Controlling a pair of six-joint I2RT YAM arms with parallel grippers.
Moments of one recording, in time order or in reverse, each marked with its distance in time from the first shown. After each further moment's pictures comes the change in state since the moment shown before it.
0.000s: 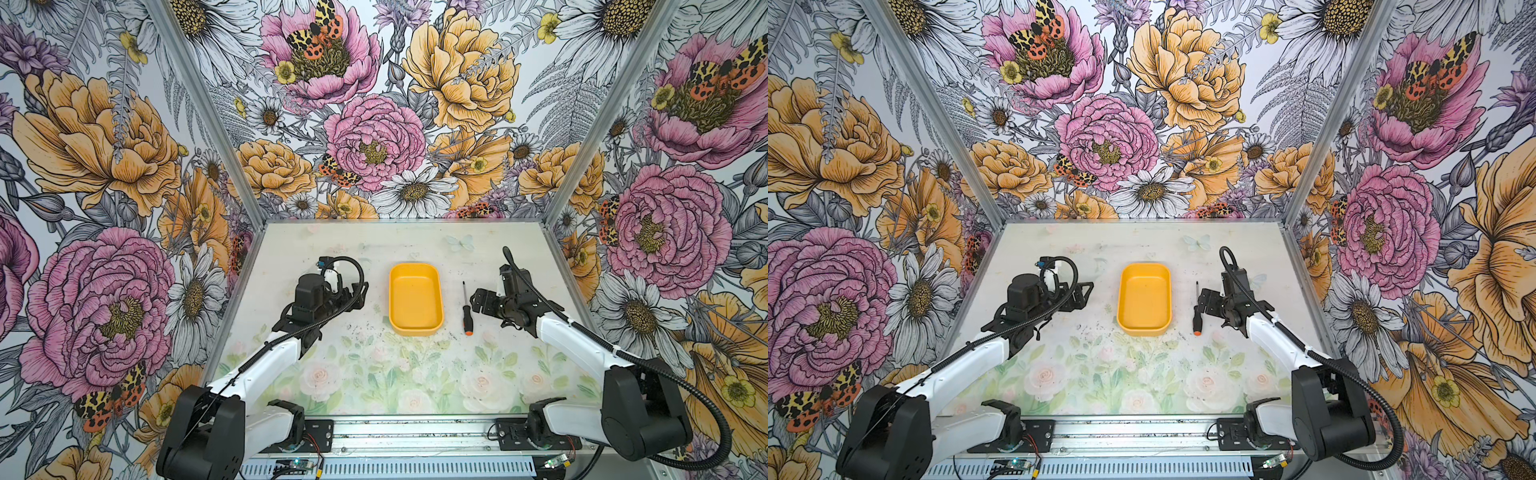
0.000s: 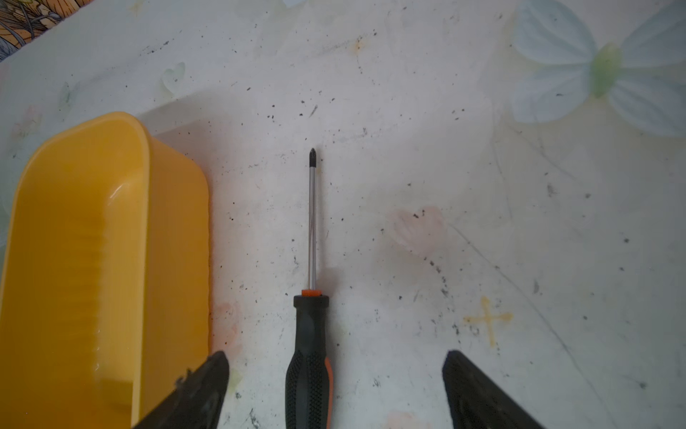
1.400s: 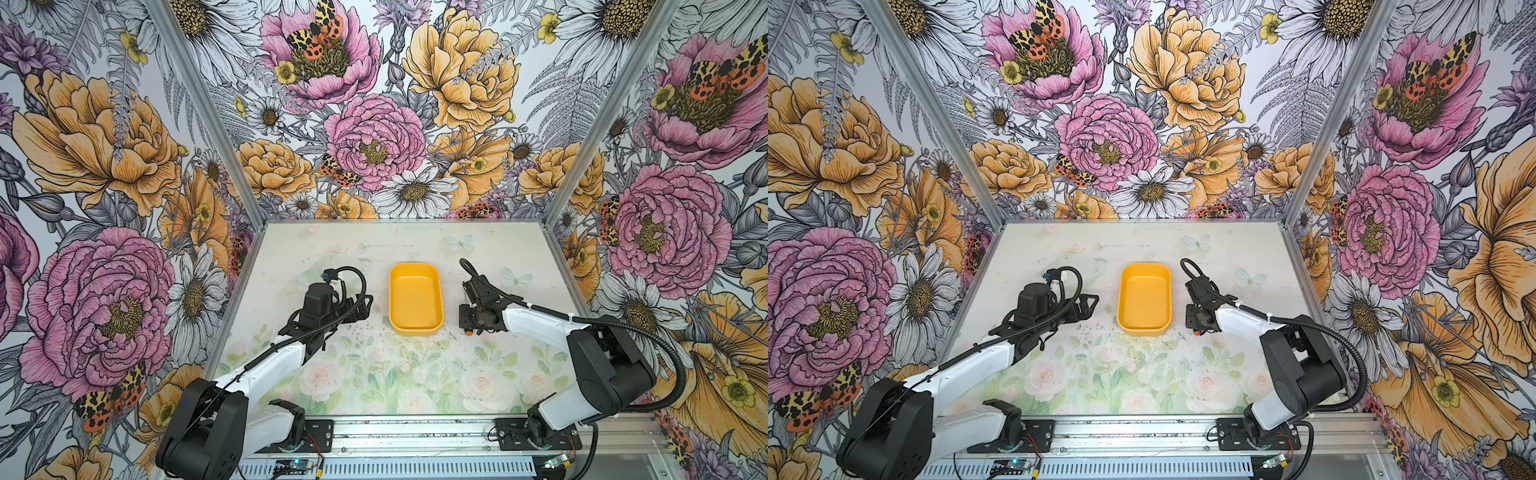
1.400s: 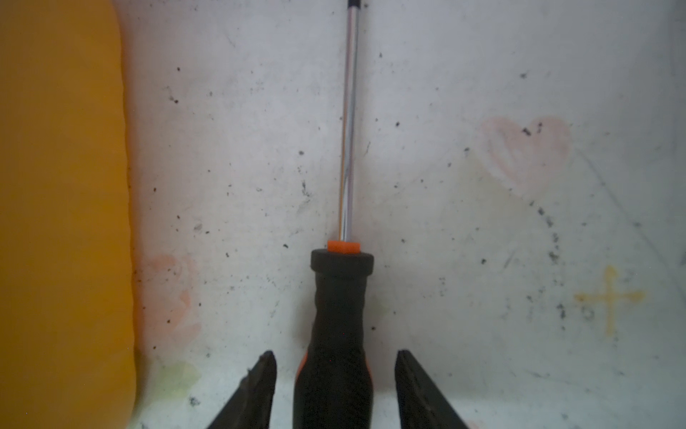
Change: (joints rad) left arm -0.056 0.029 -0.037 -0.039 -0.011 -0.116; right arm 0.210 0.252 0.080 -0.068 0.168 0.027
